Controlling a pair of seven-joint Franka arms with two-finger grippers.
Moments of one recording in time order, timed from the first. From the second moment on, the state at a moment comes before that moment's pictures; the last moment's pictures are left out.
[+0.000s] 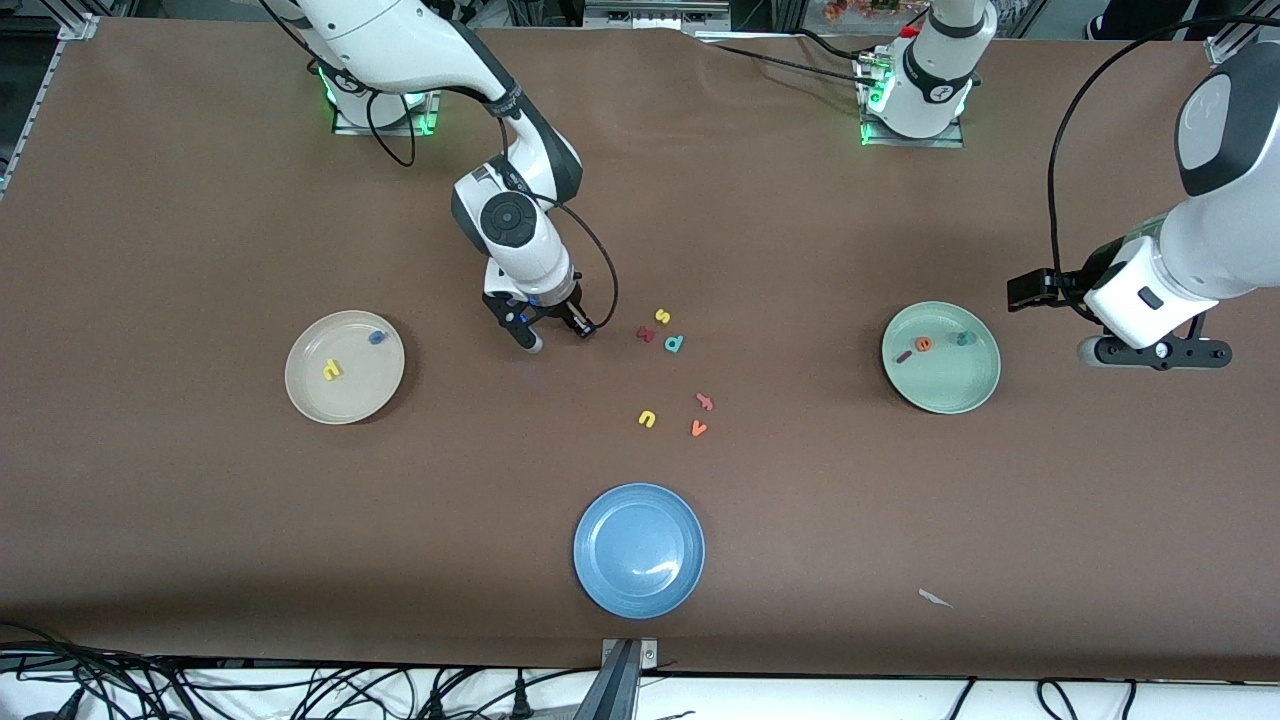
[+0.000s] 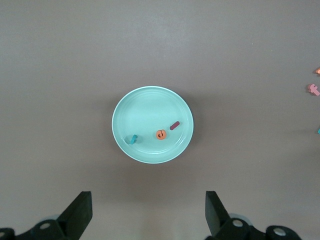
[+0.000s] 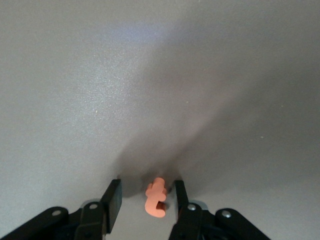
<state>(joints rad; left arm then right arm) 0.29 0.21 -0.39 -1.57 0.06 1.57 -0.09 0.60 0.58 0.10 -1.99 0.06 2.66 1.47</state>
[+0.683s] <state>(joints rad) 0.29 0.21 -0.39 -1.57 0.06 1.57 -0.09 0.60 0.57 0.08 -1.99 0.05 2.65 1.46</state>
